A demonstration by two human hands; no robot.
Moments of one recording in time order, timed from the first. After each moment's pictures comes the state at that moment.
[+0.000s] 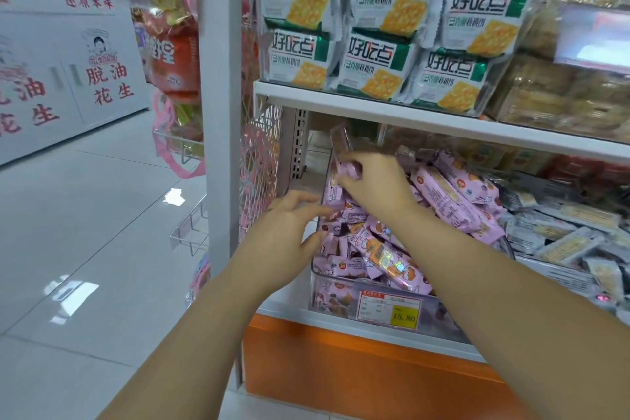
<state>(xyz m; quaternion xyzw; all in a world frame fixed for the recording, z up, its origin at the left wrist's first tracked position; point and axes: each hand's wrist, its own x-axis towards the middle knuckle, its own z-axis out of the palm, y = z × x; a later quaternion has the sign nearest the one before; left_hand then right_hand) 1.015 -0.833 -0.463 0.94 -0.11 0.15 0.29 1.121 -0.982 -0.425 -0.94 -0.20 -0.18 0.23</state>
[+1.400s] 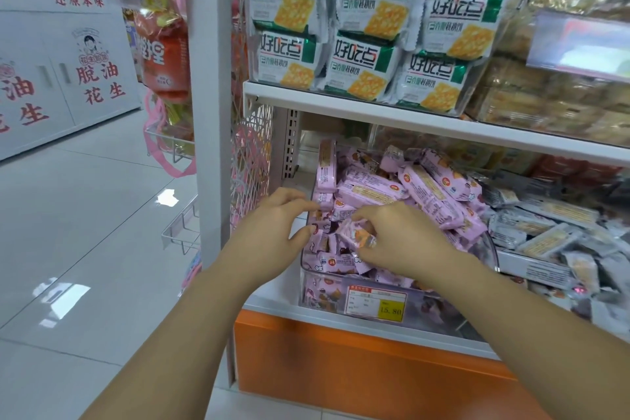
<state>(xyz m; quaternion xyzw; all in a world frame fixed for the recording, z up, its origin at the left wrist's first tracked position) 1.017 -0.832 -0.462 0.94 -0.10 0.15 0.28 1.052 -1.028 -0.428 -0.97 -0.24 -0.05 0.02</state>
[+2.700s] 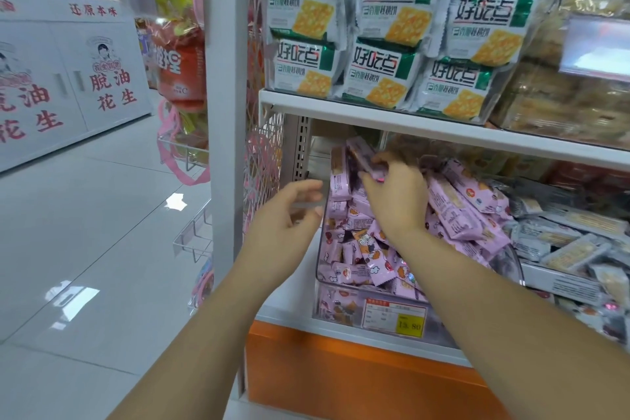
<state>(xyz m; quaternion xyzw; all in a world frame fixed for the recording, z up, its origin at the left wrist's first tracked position) 1.010 -0.836 -0.449 0.79 -0.04 0.18 0.58 1.119 -0.988 -0.437 -0.91 -0.06 -0.31 0.29</state>
